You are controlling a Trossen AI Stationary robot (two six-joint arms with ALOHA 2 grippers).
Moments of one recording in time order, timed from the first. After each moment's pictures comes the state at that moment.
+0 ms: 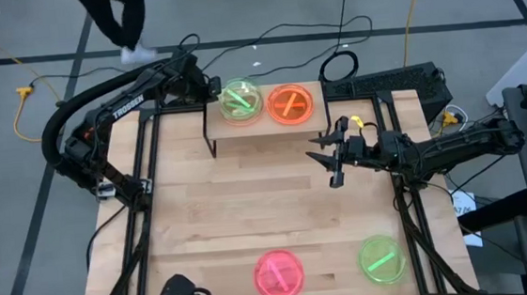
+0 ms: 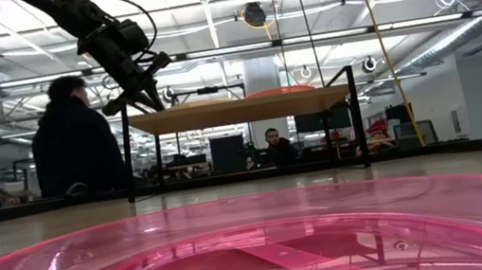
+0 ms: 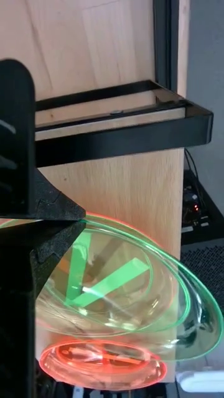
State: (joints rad) left arm 0.93 1.59 1.33 -0.68 0.36 -0.69; right arm 0.04 0.97 0.48 0.69 0.21 -0.17
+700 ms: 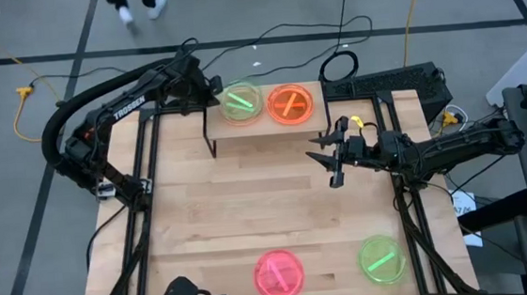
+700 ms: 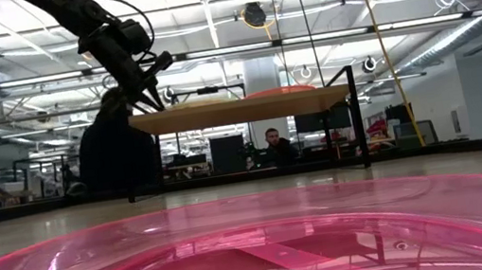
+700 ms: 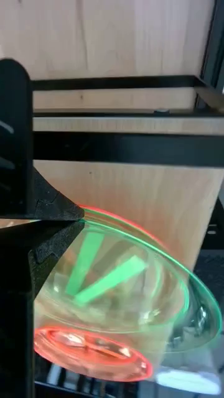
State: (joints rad) left arm 0.91 1.59 1.32 -0.71 0.37 -0.89; right arm 0.04 0.97 0.48 0.69 0.21 -0.17
